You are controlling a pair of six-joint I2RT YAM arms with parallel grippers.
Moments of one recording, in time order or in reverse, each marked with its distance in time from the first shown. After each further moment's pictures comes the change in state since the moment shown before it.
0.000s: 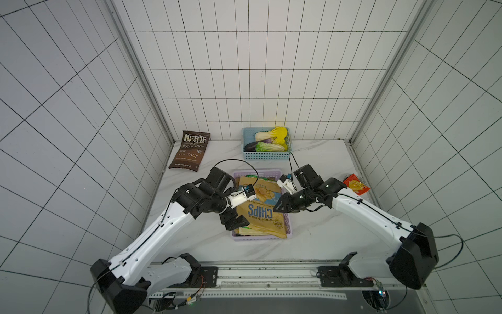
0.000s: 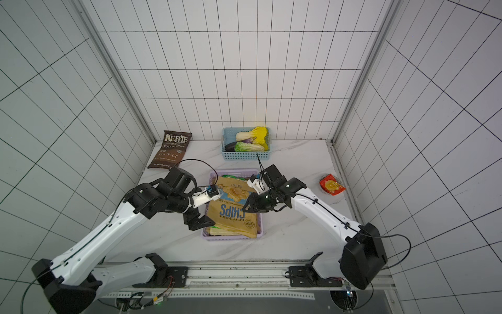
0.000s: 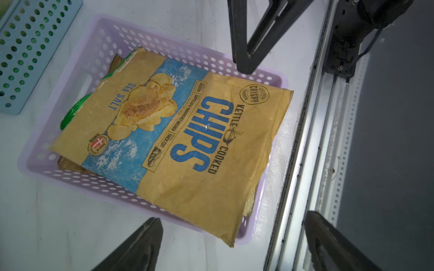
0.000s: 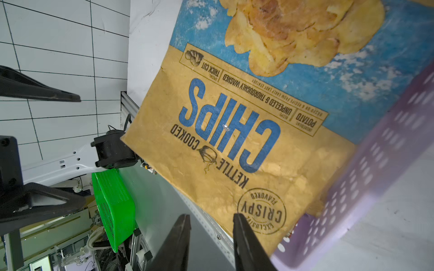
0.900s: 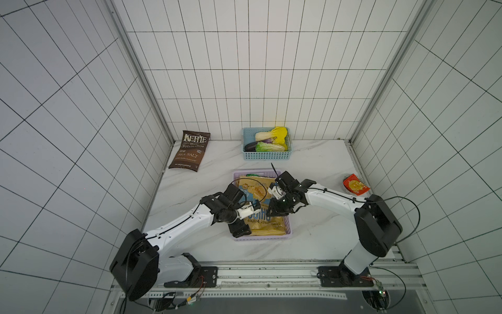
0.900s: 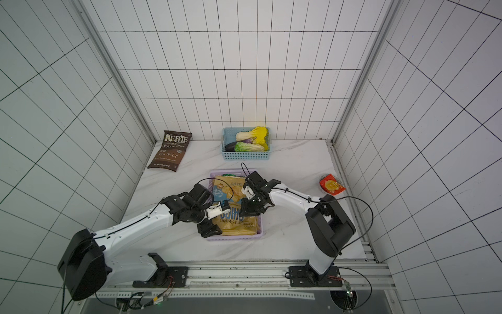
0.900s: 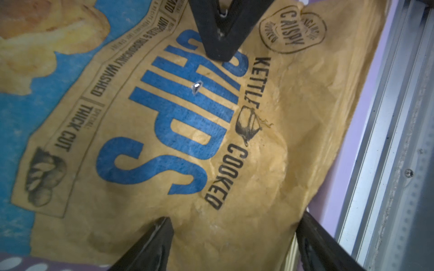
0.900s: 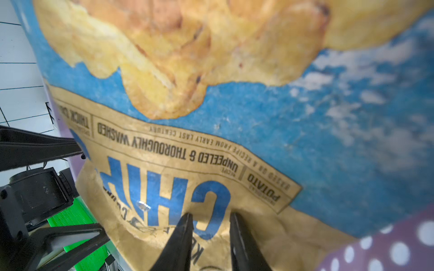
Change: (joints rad) left arm -0.052 0.141 -0.337 0.344 -0.074 -0.034; right arm 0.040 0.292 0.002 0.117 0.171 0.037
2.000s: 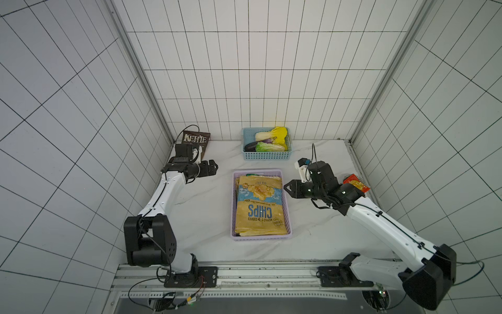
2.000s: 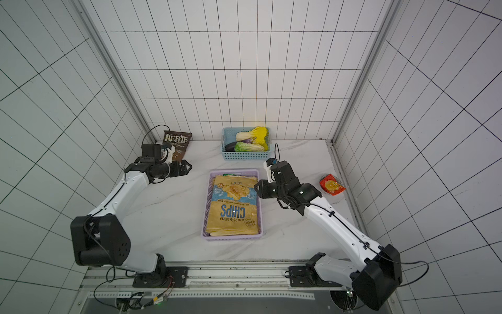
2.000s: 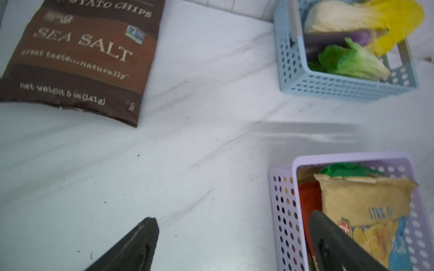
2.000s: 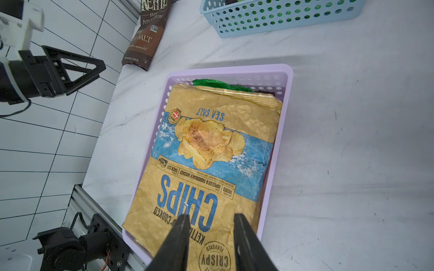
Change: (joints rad) left arm 0.755 0.232 0.351 0.185 -0.037 -0.671; right arm -0.095 -0.485 -0.055 0.079 0.267 0.005
